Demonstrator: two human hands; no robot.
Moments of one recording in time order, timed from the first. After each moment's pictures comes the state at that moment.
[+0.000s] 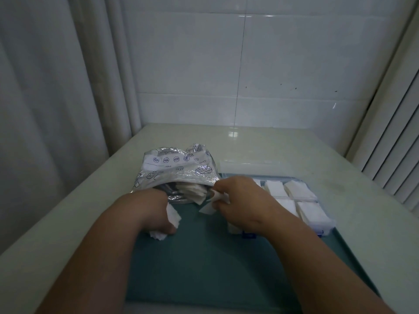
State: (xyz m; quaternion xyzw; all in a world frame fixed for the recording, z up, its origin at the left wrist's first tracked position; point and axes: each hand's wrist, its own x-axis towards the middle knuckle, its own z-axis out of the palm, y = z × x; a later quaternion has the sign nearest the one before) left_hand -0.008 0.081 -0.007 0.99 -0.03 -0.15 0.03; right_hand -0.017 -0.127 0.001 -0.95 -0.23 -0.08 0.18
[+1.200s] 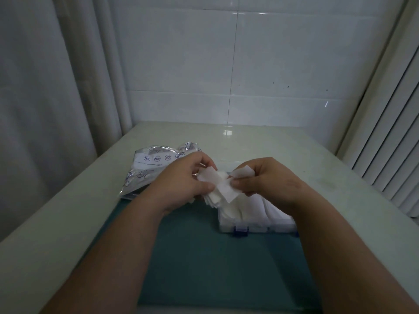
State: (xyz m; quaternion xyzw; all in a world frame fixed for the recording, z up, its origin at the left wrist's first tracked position) left_hand 0.003 0.019 0.002 0.82 -0.14 0.00 0.56; right_hand -0.004 -0.184 0.018 -0.85 -0.13 0.02 0.51
